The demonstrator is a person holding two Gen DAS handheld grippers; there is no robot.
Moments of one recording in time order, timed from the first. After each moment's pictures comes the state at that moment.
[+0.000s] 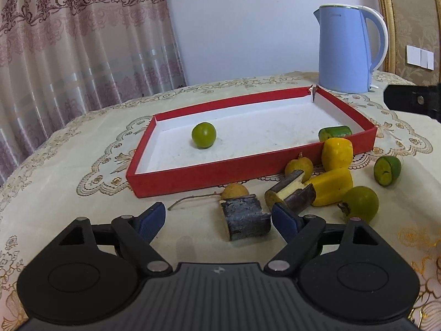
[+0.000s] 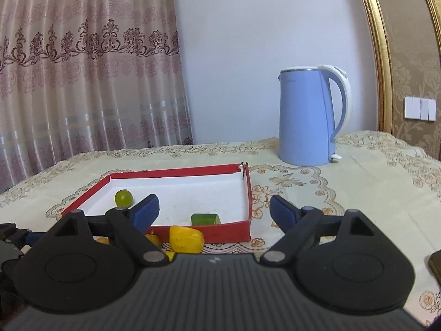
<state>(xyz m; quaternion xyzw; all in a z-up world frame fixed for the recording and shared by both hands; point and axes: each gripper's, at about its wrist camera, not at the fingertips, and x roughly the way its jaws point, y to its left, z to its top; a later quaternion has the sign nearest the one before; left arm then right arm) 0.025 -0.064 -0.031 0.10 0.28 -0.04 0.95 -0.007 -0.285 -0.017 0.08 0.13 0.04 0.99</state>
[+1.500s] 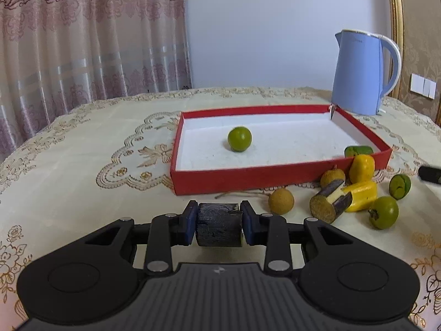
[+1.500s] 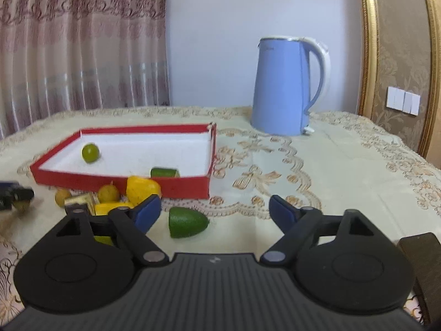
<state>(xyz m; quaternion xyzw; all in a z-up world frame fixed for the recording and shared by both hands) 0.025 0.001 -0.022 0.04 0.27 -0.05 0.96 -0.007 -0.295 -0.041 0.02 0.21 0.01 0.98</state>
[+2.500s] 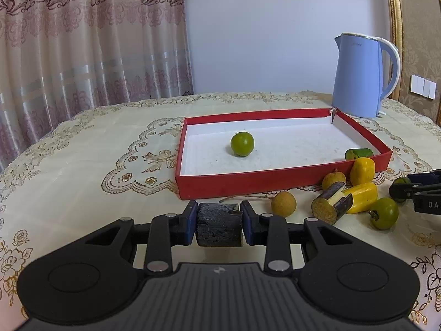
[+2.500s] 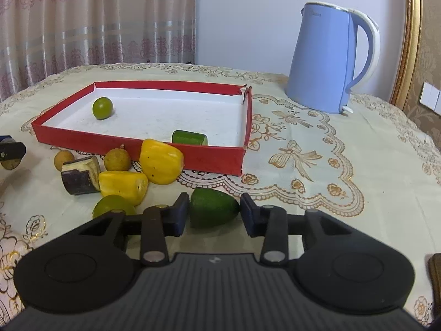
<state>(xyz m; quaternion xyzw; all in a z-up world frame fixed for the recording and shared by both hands) 0.021 0.003 -0.021 0.05 0.26 -0.05 0.96 0.032 -0.274 -0.057 -0.02 0.27 0.05 0.96</state>
